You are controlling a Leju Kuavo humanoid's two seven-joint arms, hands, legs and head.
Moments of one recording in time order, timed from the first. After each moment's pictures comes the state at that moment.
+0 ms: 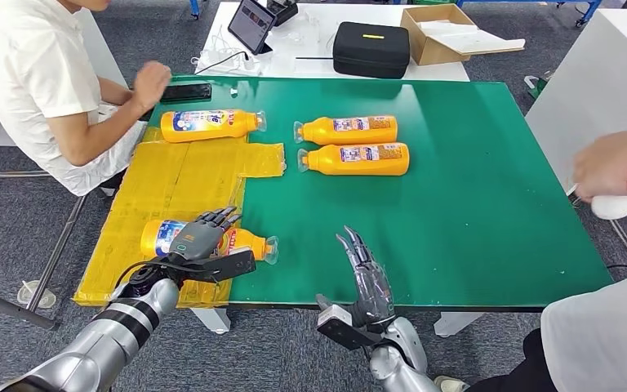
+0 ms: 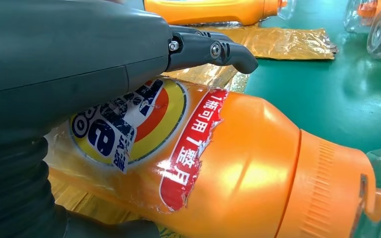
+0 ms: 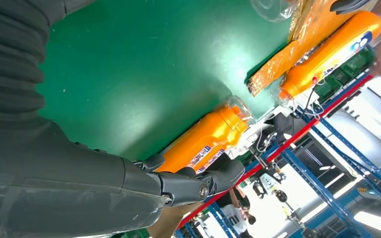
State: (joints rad) left arm -0.57 0.01 -0.56 -0.46 -0.93 0.00 -0.41; right arm -0.16 0.11 0.35 -0.87 0.62 -0.61 -0.69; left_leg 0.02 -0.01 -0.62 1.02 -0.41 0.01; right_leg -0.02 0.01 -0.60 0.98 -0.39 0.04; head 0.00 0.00
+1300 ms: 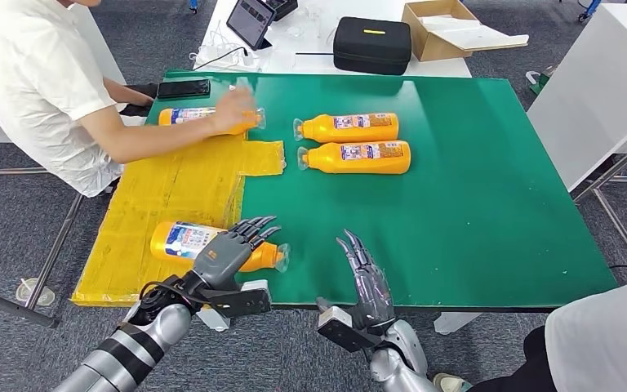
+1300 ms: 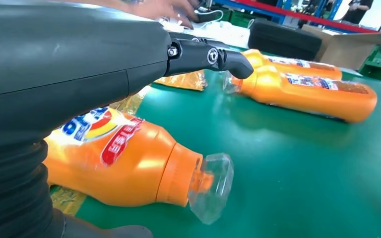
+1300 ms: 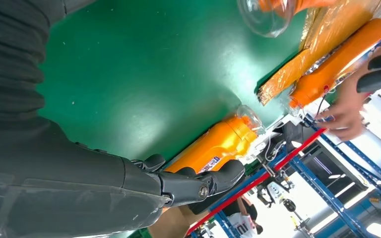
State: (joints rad) left arm -0.42 0.06 -0.72 -0.90 -0.72 0.05 -0.56; right arm -0.16 0.11 0.35 -0.85 0.61 -0.62 -0.70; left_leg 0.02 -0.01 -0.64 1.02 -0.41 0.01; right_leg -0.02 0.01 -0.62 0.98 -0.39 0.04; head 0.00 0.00
